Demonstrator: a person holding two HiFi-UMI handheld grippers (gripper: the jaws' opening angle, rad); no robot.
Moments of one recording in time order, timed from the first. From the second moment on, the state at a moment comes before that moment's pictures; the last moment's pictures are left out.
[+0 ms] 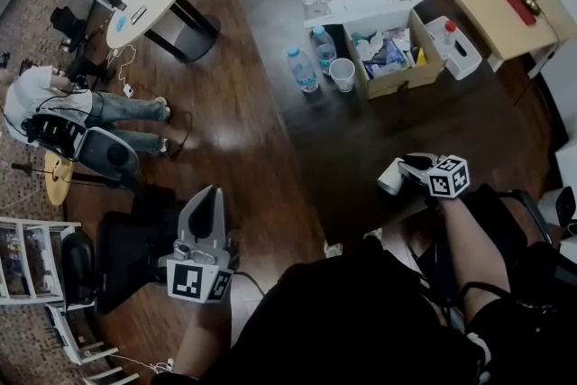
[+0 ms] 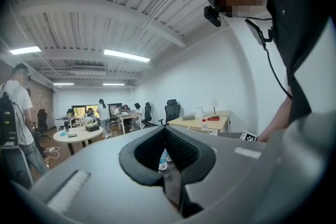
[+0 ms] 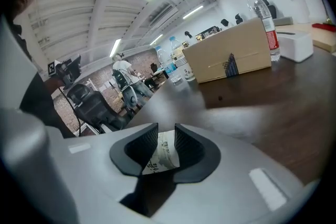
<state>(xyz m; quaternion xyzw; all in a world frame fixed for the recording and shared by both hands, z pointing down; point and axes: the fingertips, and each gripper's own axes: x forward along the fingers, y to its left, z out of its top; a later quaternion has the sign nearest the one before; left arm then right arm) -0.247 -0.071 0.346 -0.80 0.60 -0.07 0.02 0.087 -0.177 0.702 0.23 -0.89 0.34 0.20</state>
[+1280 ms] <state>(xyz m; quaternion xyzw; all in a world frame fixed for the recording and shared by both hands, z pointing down) -0.257 -0.064 0.348 -0.80 0.60 -0.05 0.02 0.028 -0.144 0.659 0.17 -0.93 0.22 0.23</state>
